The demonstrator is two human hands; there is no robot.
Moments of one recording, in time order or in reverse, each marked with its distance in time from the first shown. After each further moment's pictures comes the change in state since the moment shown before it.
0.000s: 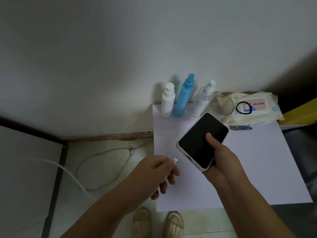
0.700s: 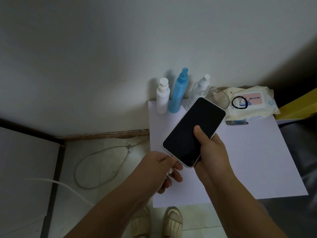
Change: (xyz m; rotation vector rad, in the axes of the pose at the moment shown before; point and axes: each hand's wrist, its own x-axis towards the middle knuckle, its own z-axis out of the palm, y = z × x) left_hand 0.007 0.011 0.025 -0.091 0.099 -0.157; right_hand -0.004 0.012 0.010 -0.148 -0.051 -0.196
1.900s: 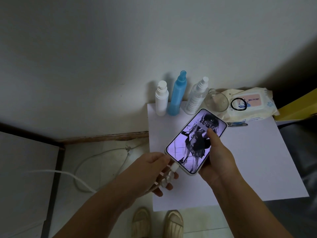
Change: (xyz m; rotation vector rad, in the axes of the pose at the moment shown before) left_hand 0.007 -0.004 -0.019 0.039 -0.130 0.032; right_hand 0.012 -0.009 -0.012 0.038 0.079 0.160
